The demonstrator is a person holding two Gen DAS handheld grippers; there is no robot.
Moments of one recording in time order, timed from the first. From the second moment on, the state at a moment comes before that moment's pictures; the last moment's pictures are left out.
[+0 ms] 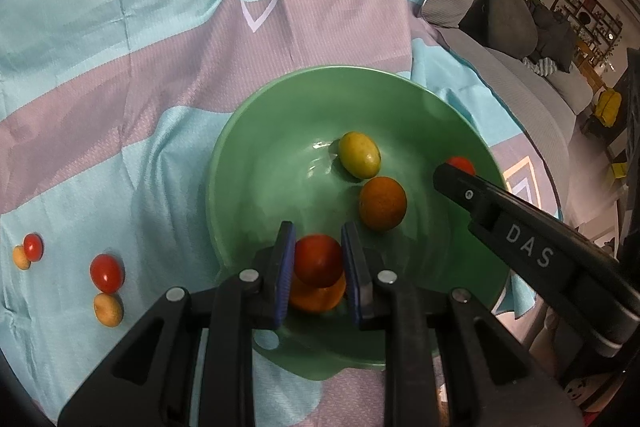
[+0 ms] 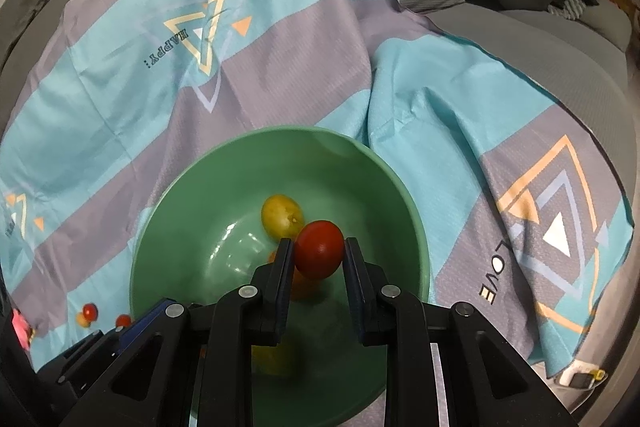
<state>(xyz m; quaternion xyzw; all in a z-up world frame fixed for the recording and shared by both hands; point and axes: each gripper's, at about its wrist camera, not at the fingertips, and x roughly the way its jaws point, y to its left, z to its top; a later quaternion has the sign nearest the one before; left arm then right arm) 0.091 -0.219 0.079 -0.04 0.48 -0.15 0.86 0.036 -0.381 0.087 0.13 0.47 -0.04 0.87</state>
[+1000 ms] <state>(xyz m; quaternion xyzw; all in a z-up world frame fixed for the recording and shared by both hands) 0.052 -0.113 0.127 -0.12 0.44 -0.08 0.89 0.023 -0.358 0.112 0.13 0.43 0.02 0.89</state>
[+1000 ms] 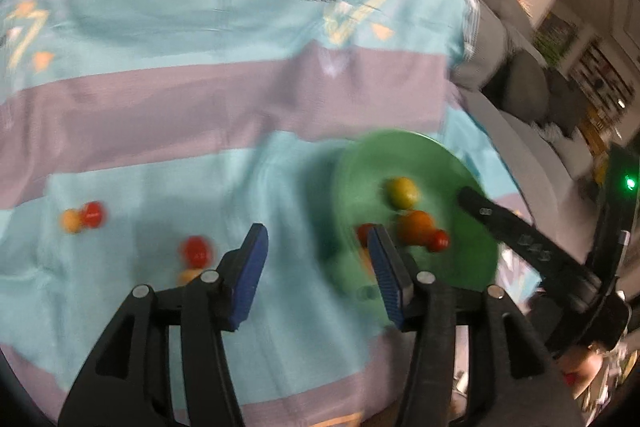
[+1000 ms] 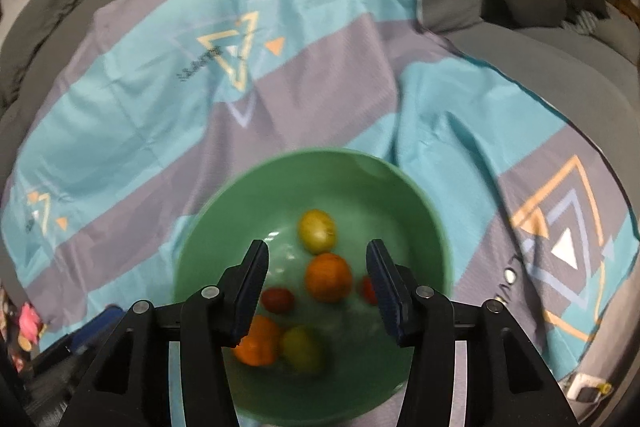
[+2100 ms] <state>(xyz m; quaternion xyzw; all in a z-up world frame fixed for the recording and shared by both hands) 0.086 0.069 0.053 -0.19 0.48 0.05 0.85 0.026 -0.147 0.040 -0.03 0.52 0.21 0.83</state>
